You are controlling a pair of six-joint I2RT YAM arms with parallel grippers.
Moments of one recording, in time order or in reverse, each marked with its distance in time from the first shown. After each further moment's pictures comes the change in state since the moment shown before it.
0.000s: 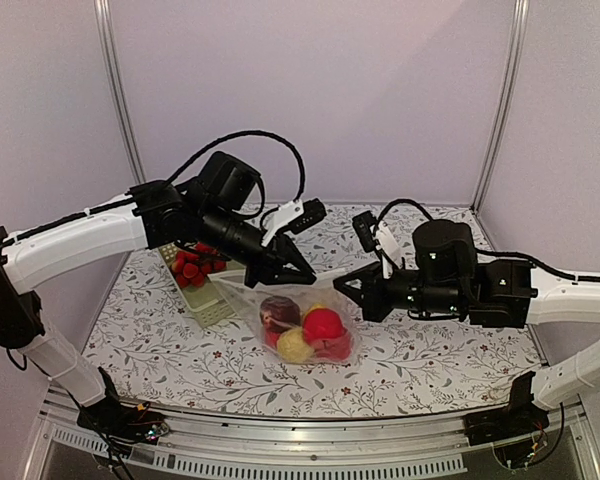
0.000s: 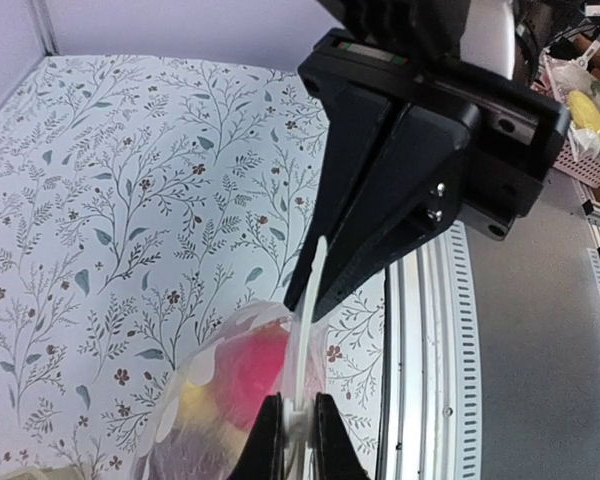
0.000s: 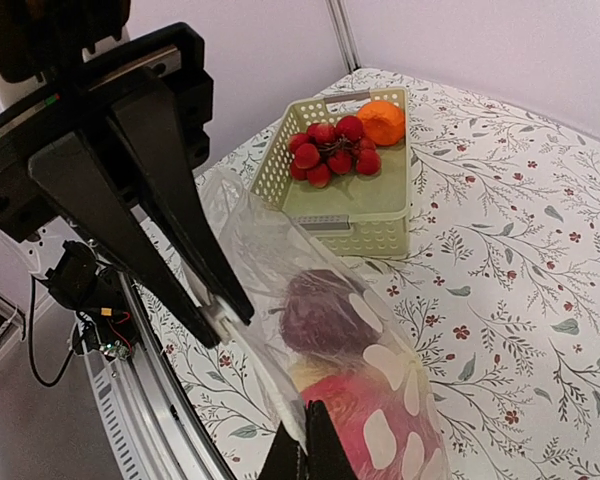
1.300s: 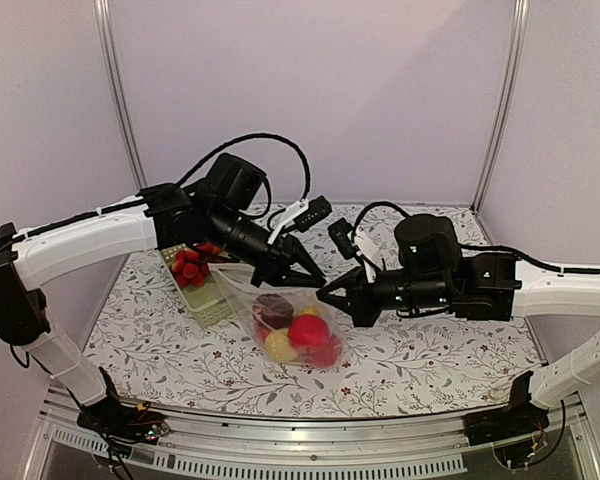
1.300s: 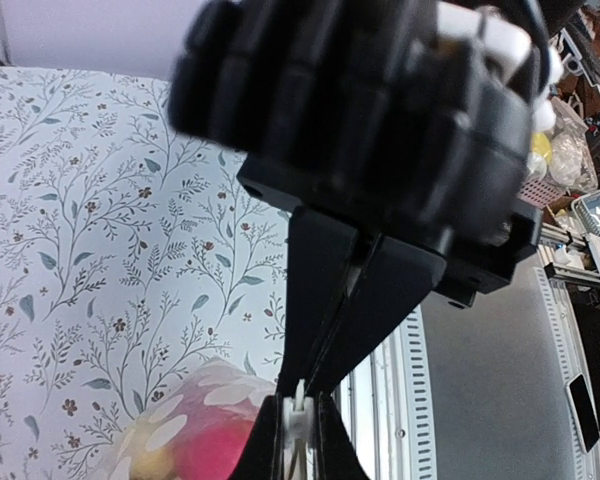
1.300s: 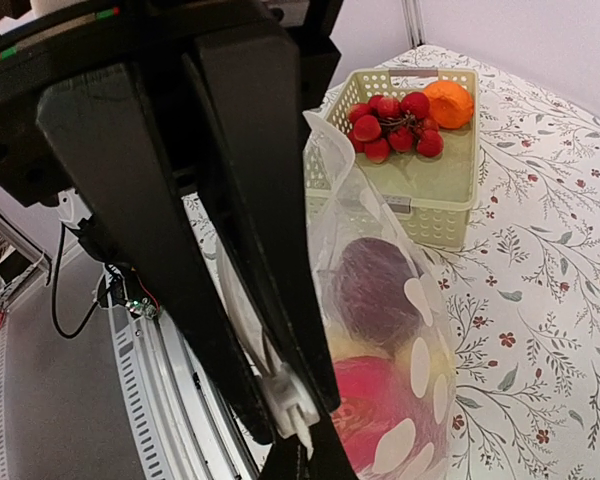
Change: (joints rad) left arm 0.002 0.038 -0.004 0.079 0.163 -0.084; right arm -0.004 0.088 0.066 -0.016 -0.179 -0.080
